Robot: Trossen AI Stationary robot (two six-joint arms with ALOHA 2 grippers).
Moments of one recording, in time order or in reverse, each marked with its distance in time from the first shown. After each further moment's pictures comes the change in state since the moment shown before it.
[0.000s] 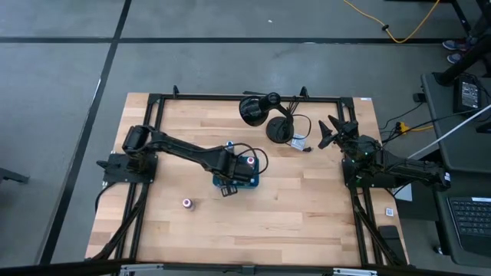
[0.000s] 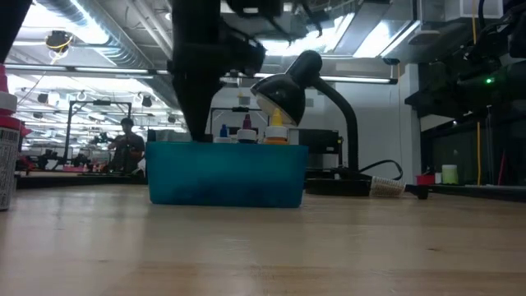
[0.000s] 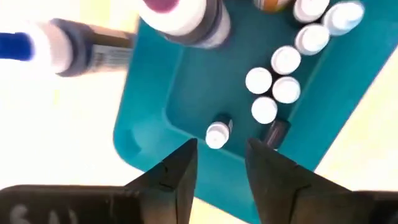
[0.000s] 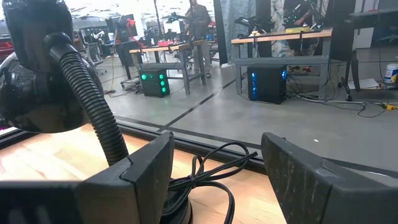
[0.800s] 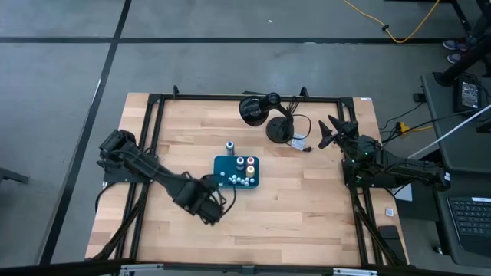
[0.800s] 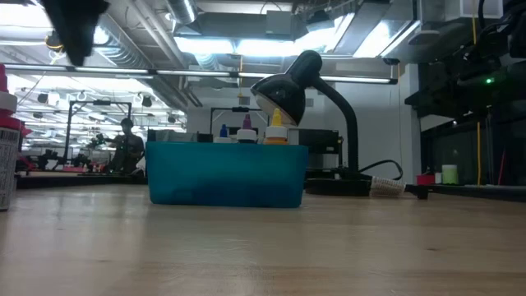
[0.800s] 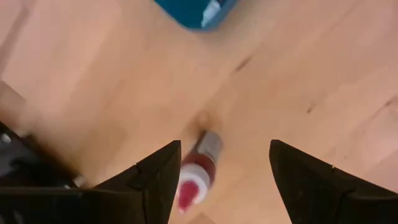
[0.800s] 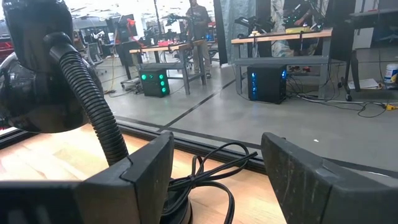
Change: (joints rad) left arm -0.359 -0.162 0.008 -0.214 0.078 -0.734; right arm 0.000 0.000 0.000 0.000 0.000 0.000
